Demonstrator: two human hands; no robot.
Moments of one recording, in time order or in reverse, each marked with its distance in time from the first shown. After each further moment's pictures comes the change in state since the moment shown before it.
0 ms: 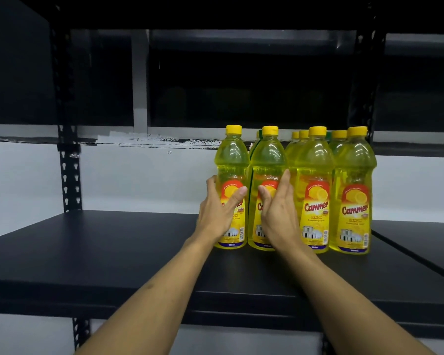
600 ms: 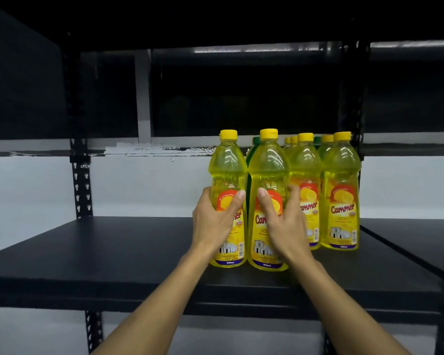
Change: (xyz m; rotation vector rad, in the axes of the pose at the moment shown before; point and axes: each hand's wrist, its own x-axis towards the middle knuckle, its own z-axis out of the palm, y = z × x) left_hand -0.053 0.039 -0.013 -0.136 0.159 0.092; right_hand -0.040 -0.025 -0.052 0.318 0.009 0.108
